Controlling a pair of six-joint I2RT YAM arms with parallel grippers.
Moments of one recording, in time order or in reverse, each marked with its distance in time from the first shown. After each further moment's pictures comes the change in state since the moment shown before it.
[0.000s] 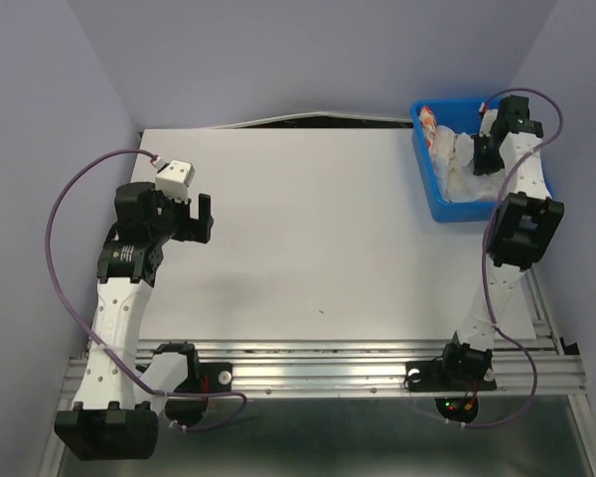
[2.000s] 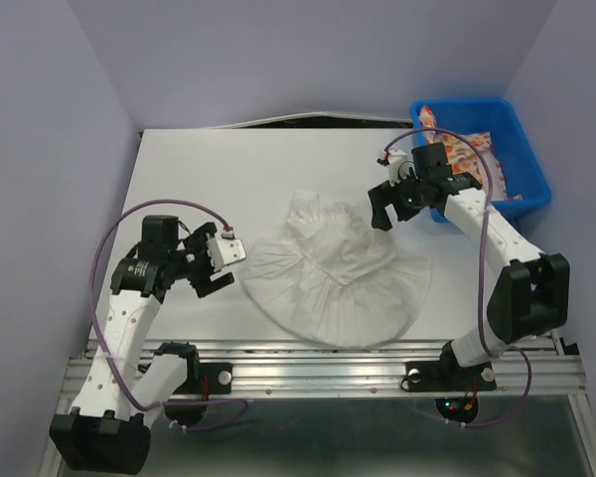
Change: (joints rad) left arm -0.065 -0.095 -0.141 -0.264 0.328 0.848; right arm 0.499 -0.649 -0.856 0.327 -0.345 0.006
